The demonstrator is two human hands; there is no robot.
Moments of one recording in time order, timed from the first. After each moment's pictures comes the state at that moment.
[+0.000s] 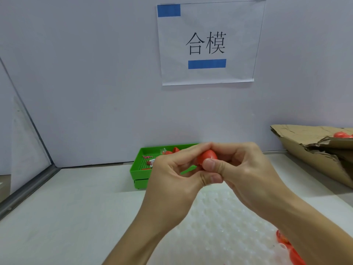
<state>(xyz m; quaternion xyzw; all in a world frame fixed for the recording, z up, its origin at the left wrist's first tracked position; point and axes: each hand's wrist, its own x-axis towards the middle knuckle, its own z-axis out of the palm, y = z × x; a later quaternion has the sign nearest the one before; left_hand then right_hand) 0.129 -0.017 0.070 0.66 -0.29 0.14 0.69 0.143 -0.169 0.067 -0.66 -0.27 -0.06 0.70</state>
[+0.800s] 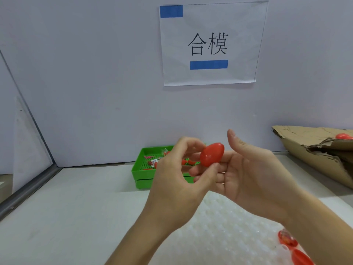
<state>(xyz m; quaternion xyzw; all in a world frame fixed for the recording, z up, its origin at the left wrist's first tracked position) 0.131 -0.015 0.065 0.76 -0.26 0.24 0.54 0.143 -0.175 0.077 -0.46 -0.18 0.24 0.84</state>
